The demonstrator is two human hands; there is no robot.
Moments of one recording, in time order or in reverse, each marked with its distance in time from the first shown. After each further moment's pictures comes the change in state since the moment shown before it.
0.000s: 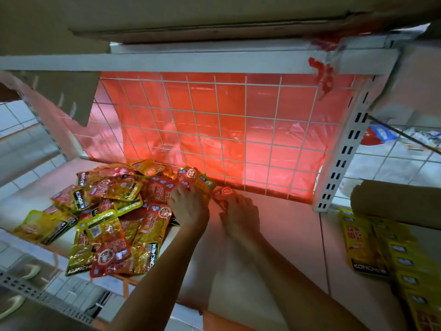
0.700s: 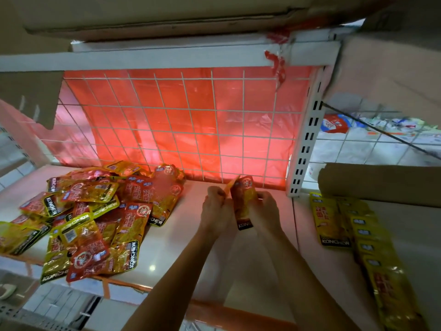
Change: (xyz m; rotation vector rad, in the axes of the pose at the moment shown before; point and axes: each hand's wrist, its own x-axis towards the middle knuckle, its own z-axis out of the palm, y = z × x) left_hand -0.066 0.063 0.001 -0.891 -0.305 0.185; right_hand -0.045 0.054 -0.060 0.839 0.236 0.557
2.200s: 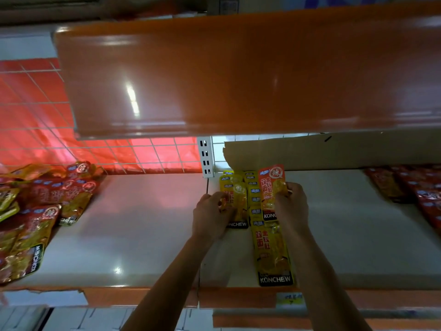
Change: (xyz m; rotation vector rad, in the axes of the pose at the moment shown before) left_hand -0.091 0.074 0.151 0.308 -0.202 0.203; right_hand -0.007 0.071 -0.243 0.044 0.313 0.092
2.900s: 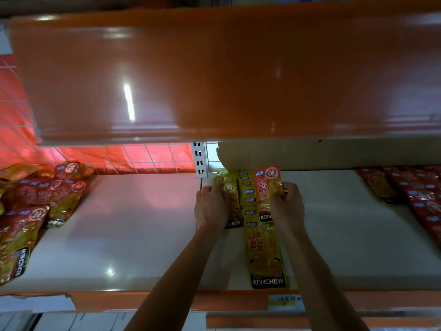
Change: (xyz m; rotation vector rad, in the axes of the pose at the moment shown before) left_hand 0.026 0.018 0.025 0.227 0.128 -0.032; right_hand 0.005 0.004 -0.006 -0.007 -0.025 -0.031
